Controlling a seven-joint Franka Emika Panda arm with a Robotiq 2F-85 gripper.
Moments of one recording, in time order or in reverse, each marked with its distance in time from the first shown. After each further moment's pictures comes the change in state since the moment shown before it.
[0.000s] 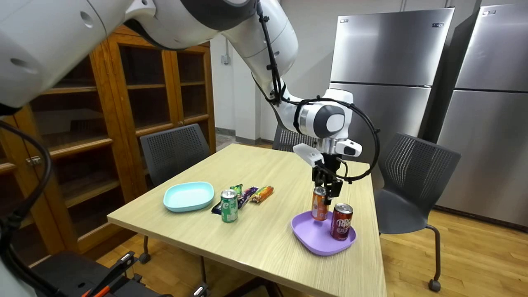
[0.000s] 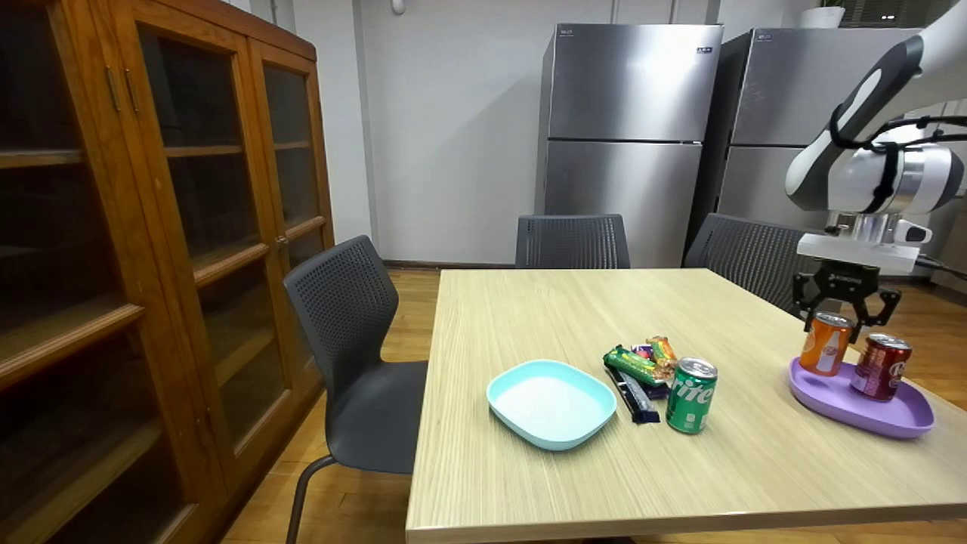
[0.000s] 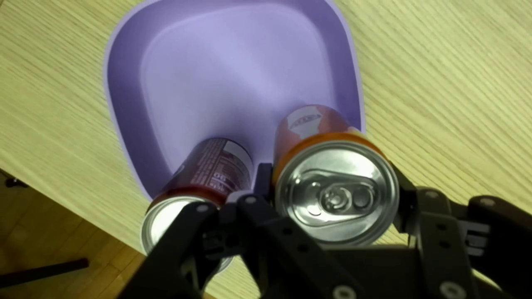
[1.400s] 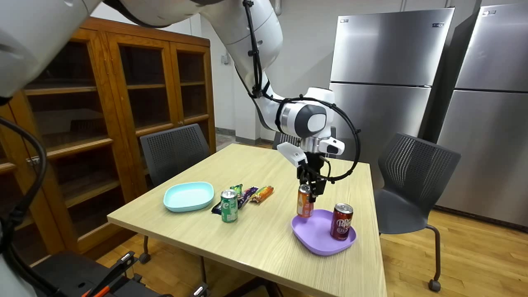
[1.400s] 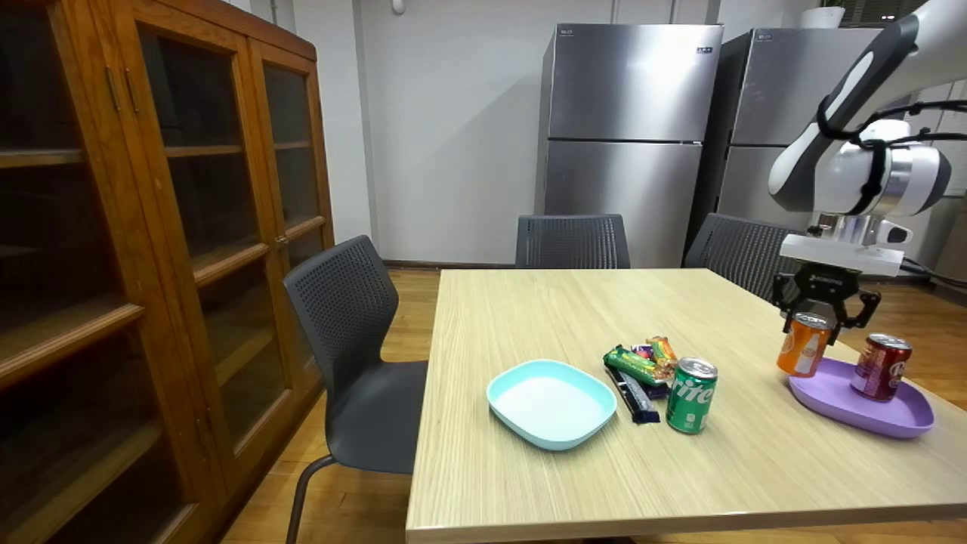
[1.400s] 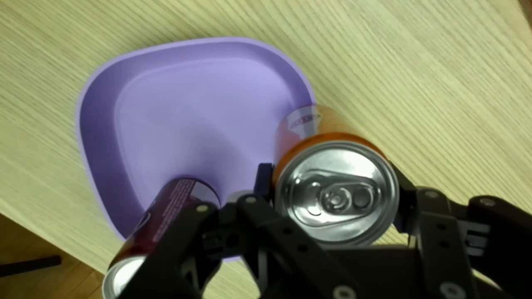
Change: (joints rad) arm 0.046 -0.105 0.030 -0.188 0.000 0.119 -0.021
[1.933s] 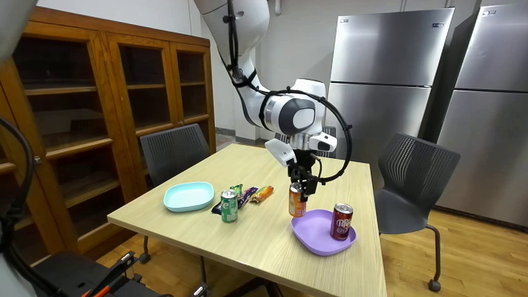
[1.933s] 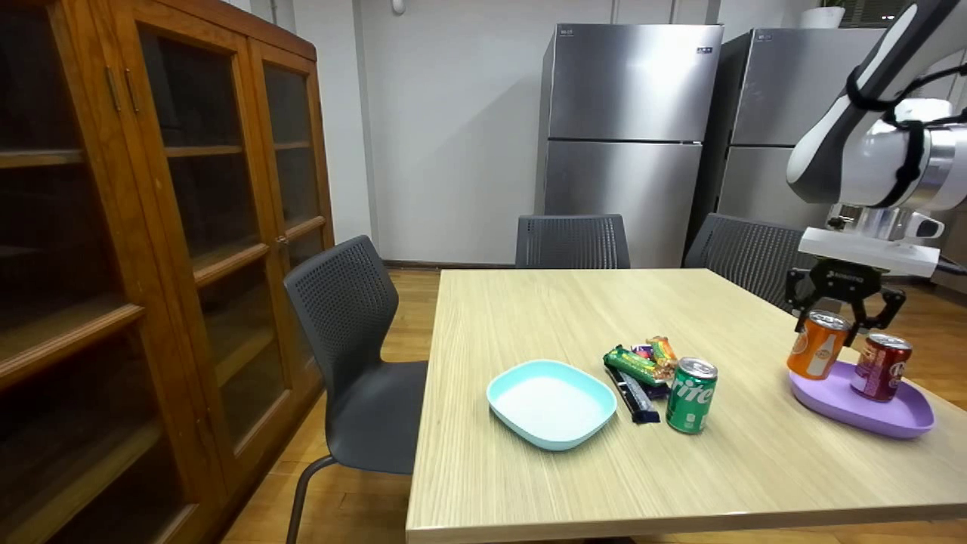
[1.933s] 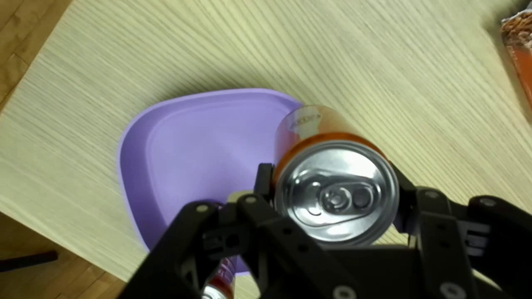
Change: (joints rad) arm 0.006 -0.183 0.014 -0.272 0.000 0.141 -0.034
